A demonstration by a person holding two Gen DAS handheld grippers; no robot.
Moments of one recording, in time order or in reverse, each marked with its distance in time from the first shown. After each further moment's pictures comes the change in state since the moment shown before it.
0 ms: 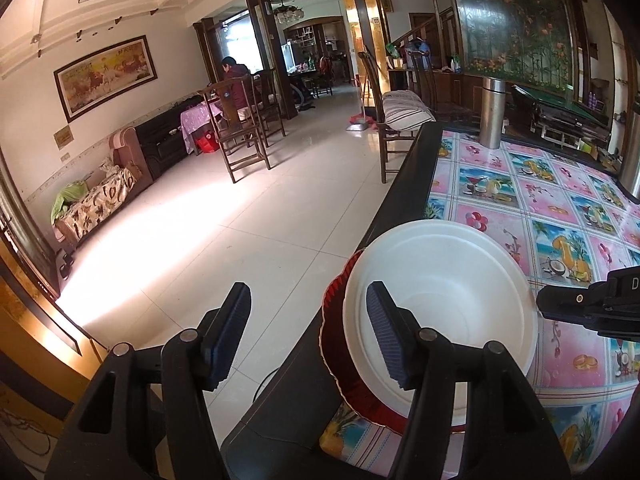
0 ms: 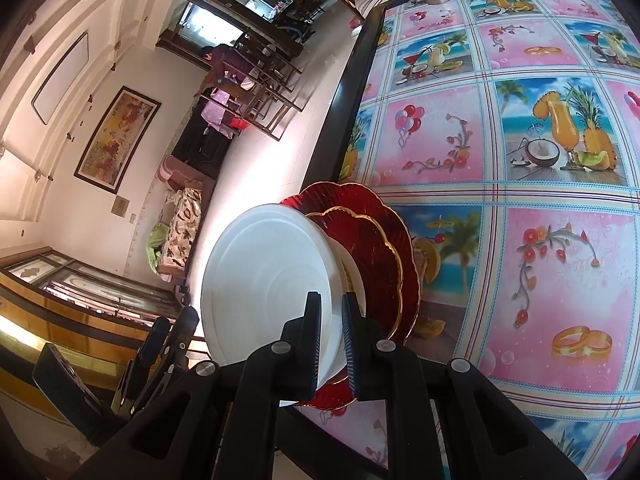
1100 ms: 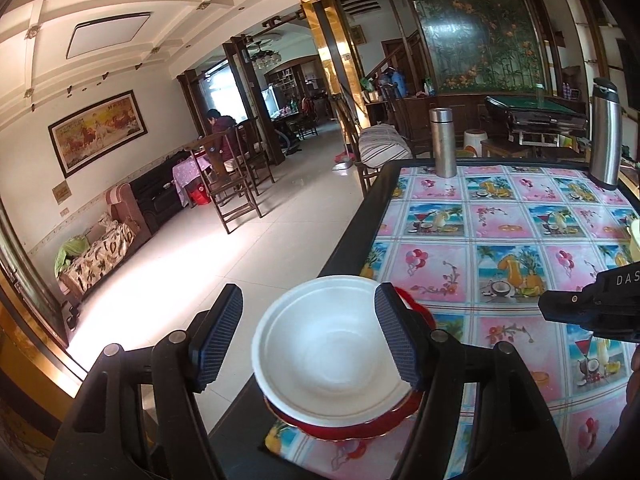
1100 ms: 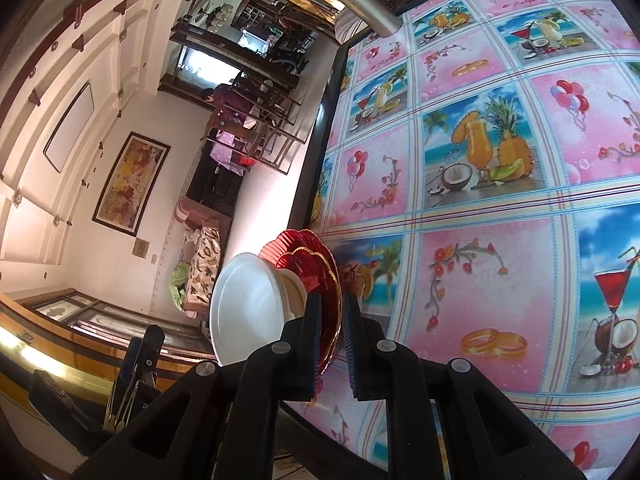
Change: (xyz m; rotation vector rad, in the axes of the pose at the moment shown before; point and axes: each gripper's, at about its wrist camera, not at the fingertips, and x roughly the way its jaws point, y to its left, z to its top) left arm -0.070 -0.098 0.018 0.126 -0.158 -0.008; right arm -0.084 -0.083 0.006 0.125 -0.119 0.091
